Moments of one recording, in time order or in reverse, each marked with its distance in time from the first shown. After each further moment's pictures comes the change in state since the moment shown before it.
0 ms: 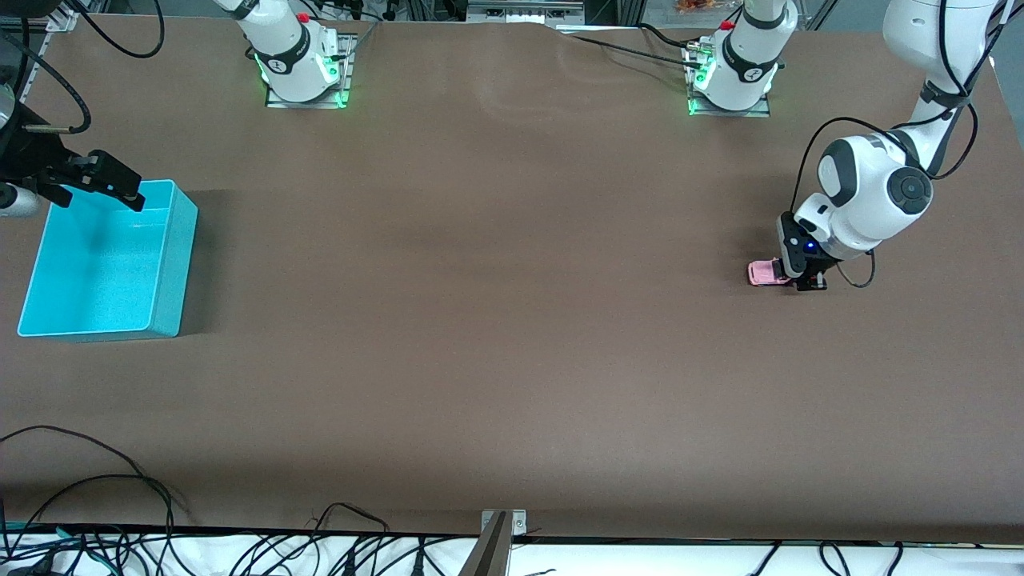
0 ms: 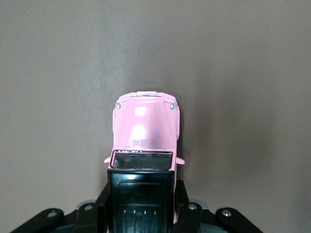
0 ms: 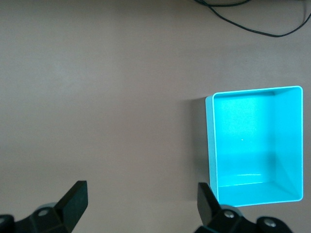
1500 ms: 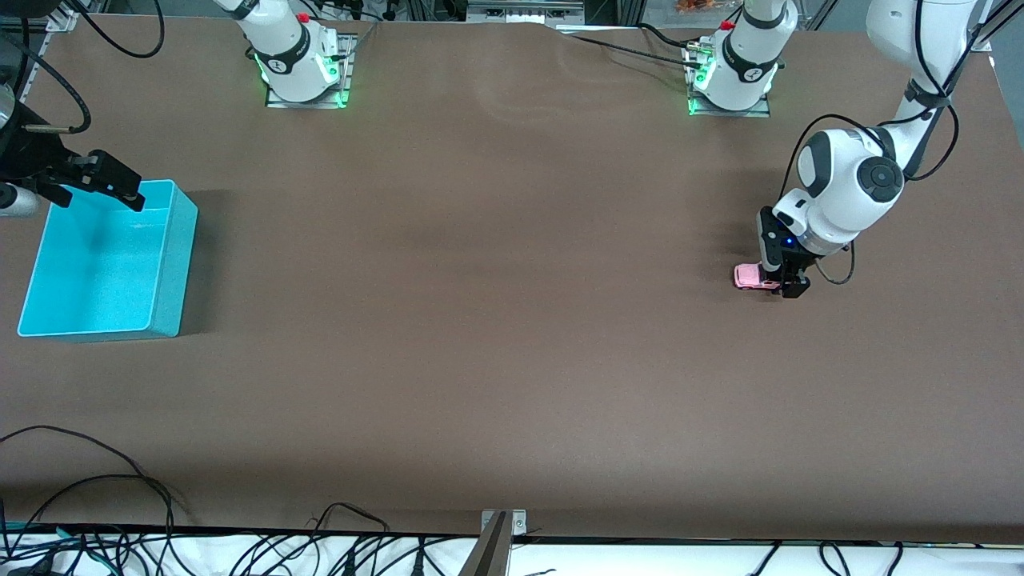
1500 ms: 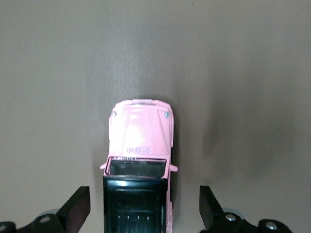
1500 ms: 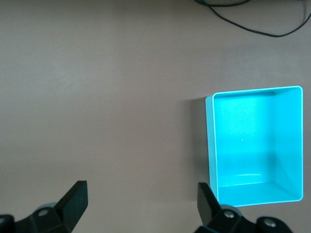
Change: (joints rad) left arm -0.031 -0.019 -0.045 -0.053 0.050 0.103 -0.043; right arm 0.000 0.000 0.000 0.000 0.000 0.000 0.000
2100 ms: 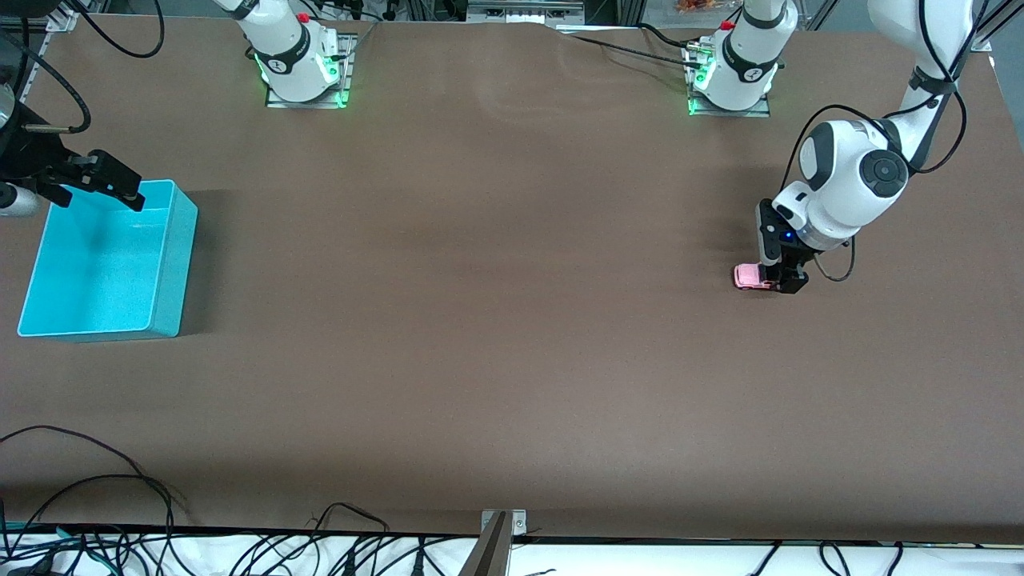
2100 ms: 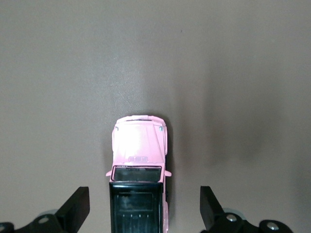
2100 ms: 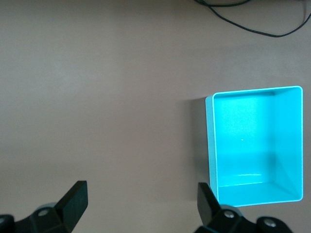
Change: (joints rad) left arm -0.024 -0.071 -0.005 0.002 0.000 -0.101 -0.007; right arm 0.000 0.000 0.000 0.000 0.000 0.000 0.000
